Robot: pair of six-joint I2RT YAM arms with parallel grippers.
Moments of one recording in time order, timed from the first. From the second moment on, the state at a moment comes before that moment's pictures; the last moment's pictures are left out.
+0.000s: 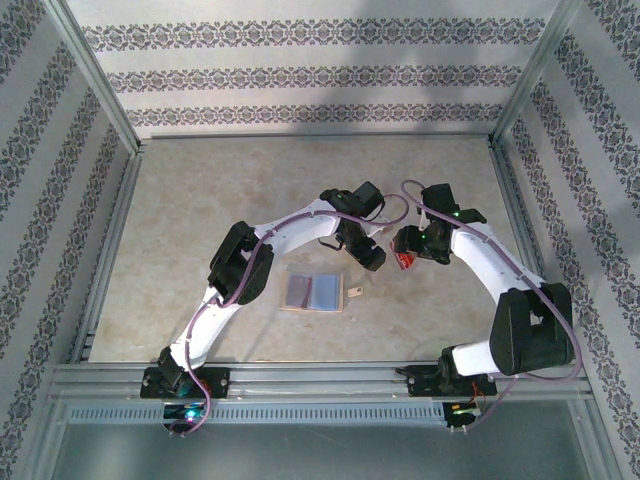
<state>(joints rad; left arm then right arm) -0.79 2.36 2.04 -0.93 0.27 0.02 0.15 1.40 0.96 -0.78 -0.09 0.34</state>
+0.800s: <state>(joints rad) -0.79 2.36 2.04 -0.93 0.27 0.02 0.15 1.43 0.96 -0.80 -0.05 0.31</state>
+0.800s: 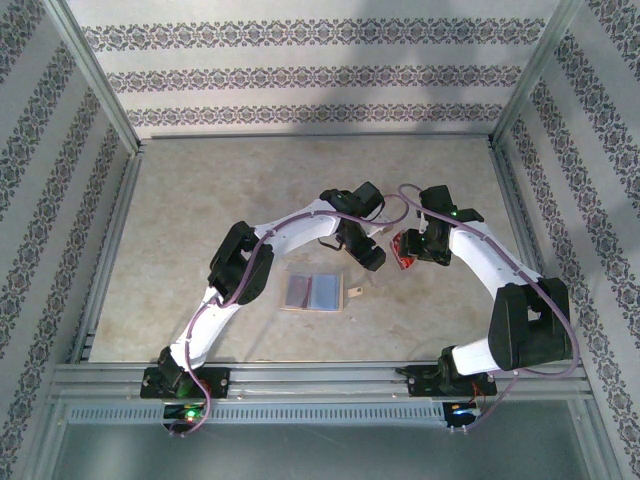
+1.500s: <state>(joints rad) -0.79 2.36 2.04 -0.93 0.27 0.02 0.15 1.40 0.96 -0.83 -0.04 0.29</state>
